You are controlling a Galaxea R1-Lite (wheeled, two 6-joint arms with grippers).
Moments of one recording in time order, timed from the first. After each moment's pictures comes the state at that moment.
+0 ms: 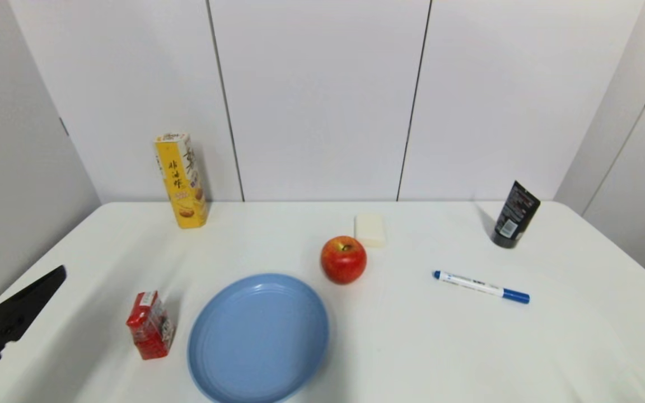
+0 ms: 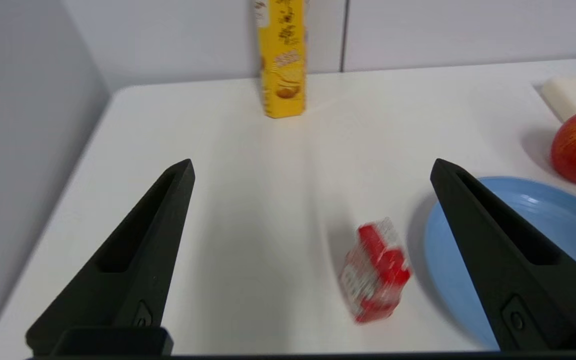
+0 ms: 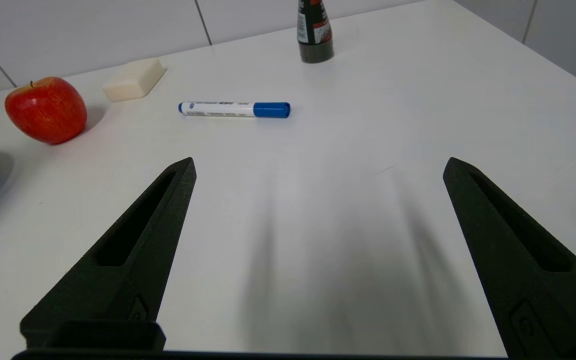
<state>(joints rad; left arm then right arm) -0.12 0.79 -0.33 -0.36 0.07 0.06 -0.01 0.00 0.00 0.02 -0.05 0.18</state>
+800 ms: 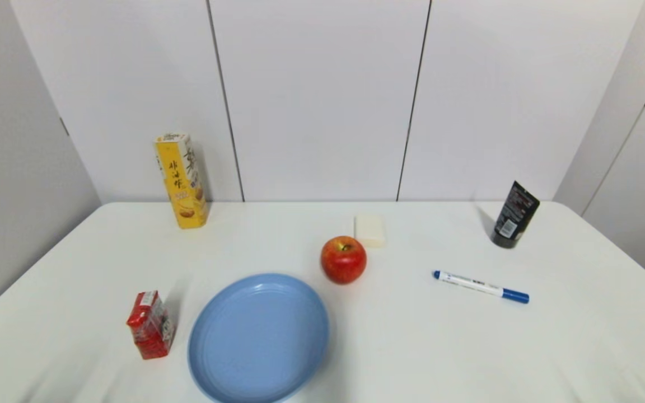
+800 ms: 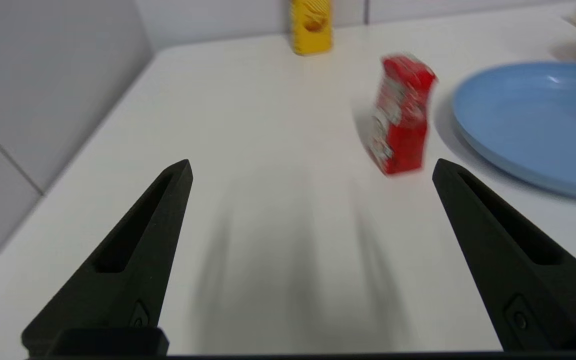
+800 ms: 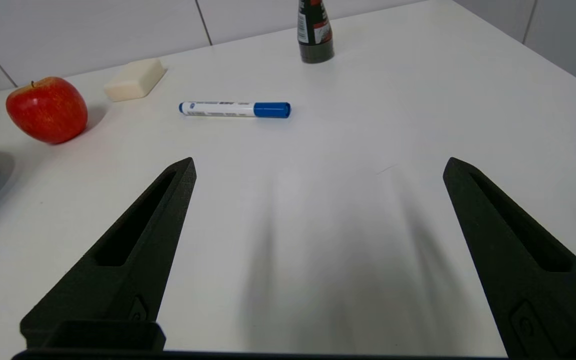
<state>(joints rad) 0.01 0.06 0.00 -0.03 -0.03 0.12 -0.01 0.00 0.00 0.02 -0.05 0.18</state>
